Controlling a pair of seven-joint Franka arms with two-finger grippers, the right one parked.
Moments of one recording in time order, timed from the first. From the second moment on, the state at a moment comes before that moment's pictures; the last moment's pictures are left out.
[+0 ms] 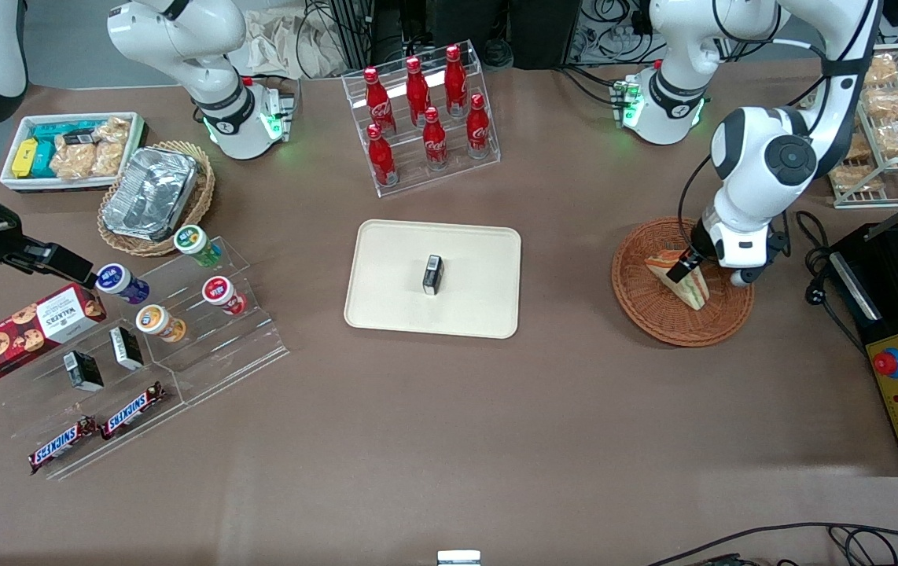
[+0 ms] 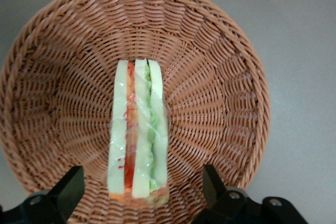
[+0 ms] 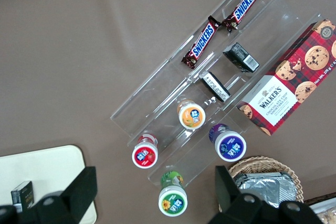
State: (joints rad) arm -0.12 -0.04 -0.02 -2.55 -0.03 2.53 -0.90
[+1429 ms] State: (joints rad) arm -0.12 -0.01 -0.02 -2.52 -0.03 2.55 -0.91
